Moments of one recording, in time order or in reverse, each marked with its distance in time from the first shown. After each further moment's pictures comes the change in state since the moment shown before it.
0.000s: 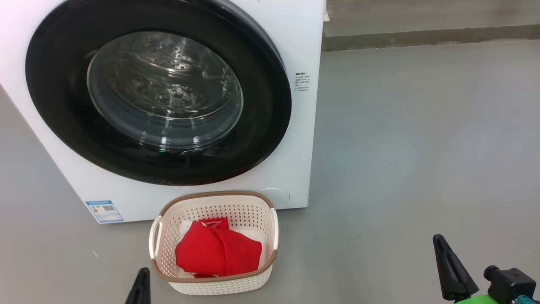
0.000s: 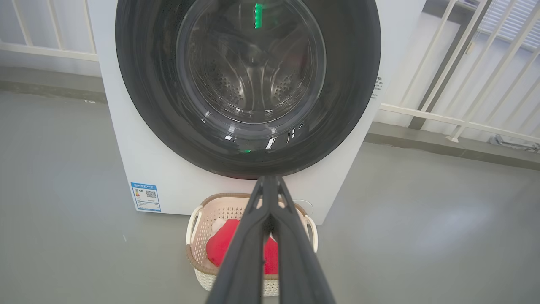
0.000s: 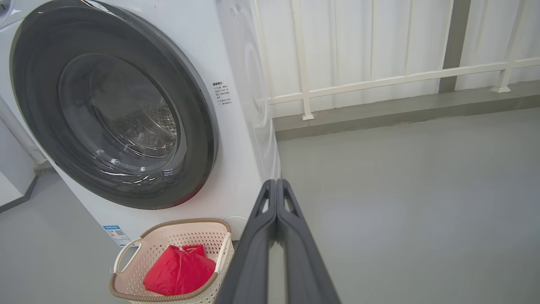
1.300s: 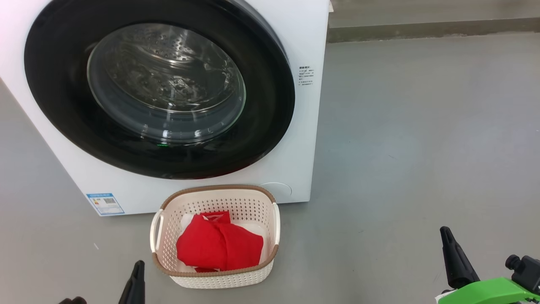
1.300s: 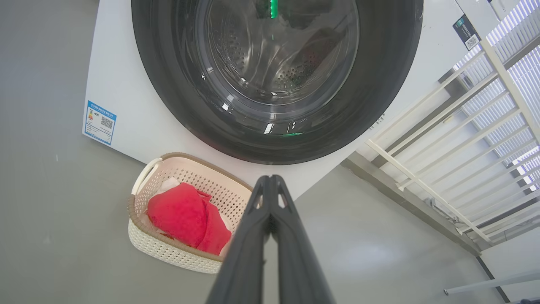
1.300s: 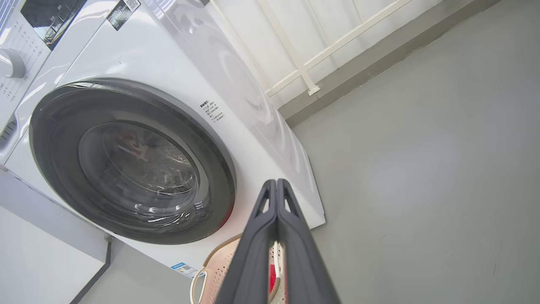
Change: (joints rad) left arm -0.055 -0.006 0.035 0.040 -0.439 -0.039 0.111; right arm -0.053 -0.003 -0.013 0.025 0.442 0.000 0.114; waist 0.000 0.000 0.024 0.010
